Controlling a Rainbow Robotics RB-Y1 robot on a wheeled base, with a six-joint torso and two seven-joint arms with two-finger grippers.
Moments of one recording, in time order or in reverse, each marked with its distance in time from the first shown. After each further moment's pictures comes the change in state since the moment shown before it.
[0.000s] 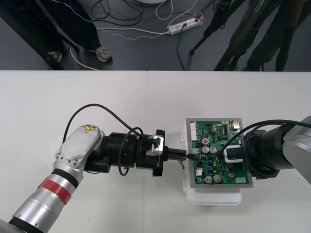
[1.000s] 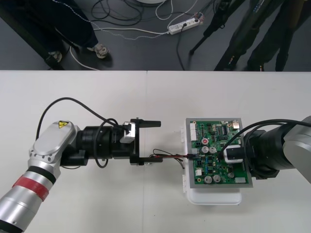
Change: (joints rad) right arm 0.000 -0.002 -0.006 0.000 -0.019 0.000 0.000; left arm 0.013 0.123 0.083 0.000 0.104 -0.008 0.000
